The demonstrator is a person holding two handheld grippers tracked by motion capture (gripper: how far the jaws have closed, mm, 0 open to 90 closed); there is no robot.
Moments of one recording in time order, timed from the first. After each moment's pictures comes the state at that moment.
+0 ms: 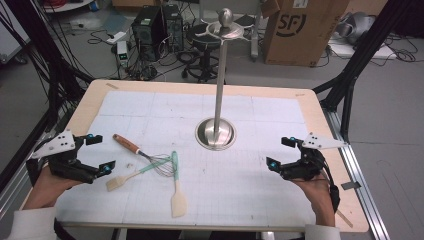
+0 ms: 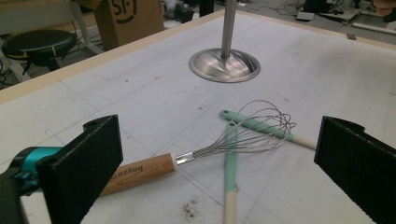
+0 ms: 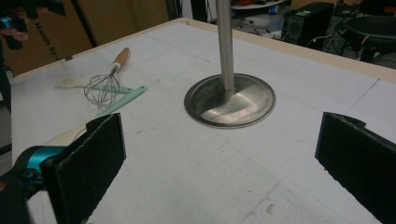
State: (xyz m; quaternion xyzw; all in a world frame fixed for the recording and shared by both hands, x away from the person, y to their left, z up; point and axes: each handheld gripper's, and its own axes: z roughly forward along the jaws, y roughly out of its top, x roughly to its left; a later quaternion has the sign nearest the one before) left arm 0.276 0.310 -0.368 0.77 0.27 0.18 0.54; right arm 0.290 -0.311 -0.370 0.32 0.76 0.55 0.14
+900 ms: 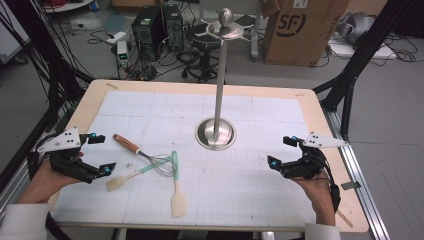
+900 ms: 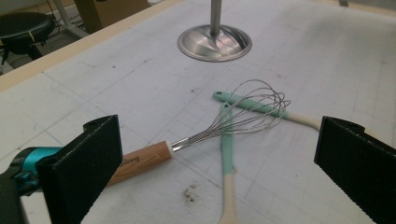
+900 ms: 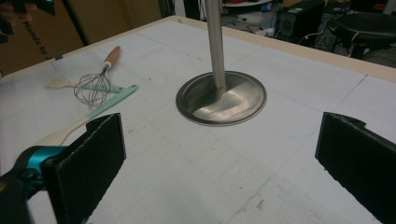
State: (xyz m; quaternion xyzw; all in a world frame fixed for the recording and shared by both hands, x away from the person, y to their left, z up) left arm 0.287 0.305 -0.353 0.82 0.24 0.16 0.49; right arm 0.293 -0.313 -0.370 0.33 0.76 0.54 0.15
